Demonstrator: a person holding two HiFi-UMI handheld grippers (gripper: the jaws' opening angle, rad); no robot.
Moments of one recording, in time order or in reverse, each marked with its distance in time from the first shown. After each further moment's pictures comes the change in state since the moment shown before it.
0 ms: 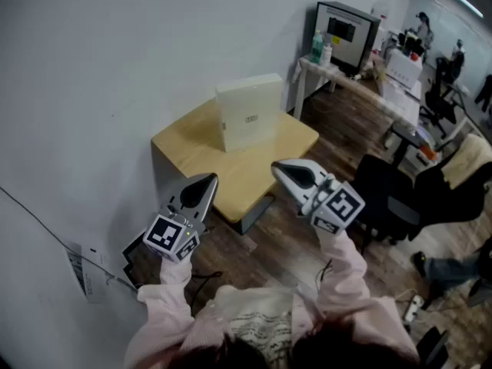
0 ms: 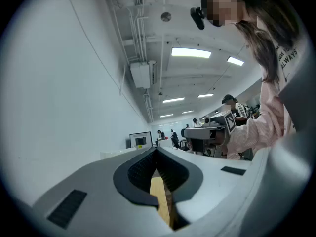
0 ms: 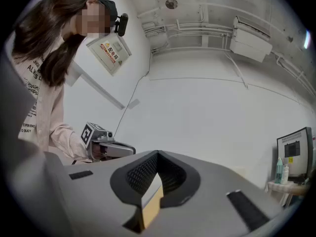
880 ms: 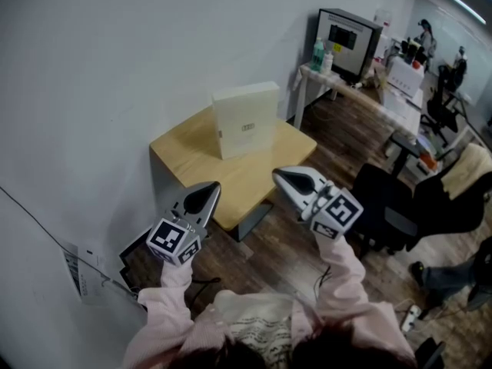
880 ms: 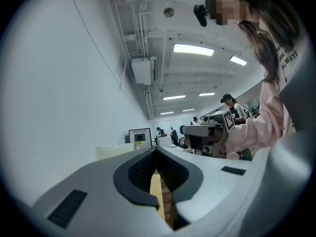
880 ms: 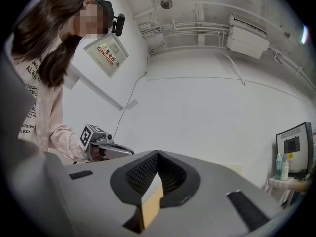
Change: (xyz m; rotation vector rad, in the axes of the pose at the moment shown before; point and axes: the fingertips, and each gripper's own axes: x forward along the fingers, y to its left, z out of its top) left arm 0.026 -0.013 -0.016 -0.026 0.033 -0.013; right arm -0.017 -0.025 -0.011 0.066 0.011 -0.011
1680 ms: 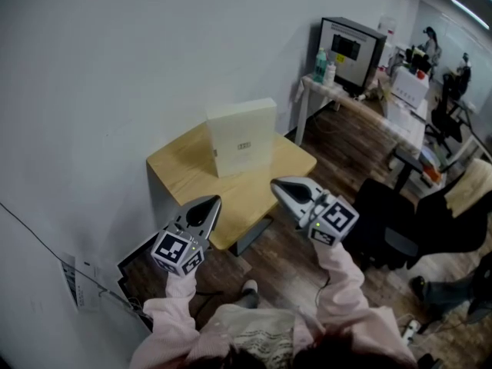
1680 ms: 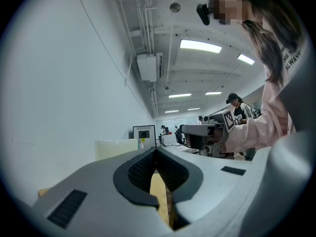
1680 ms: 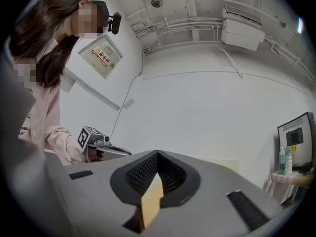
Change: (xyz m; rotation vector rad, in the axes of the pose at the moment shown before) left arm 0.049 0.020 -0.021 -0.049 0.024 0.057; right arm 0.012 -0.059 -0.025 0.053 0.010 0.026
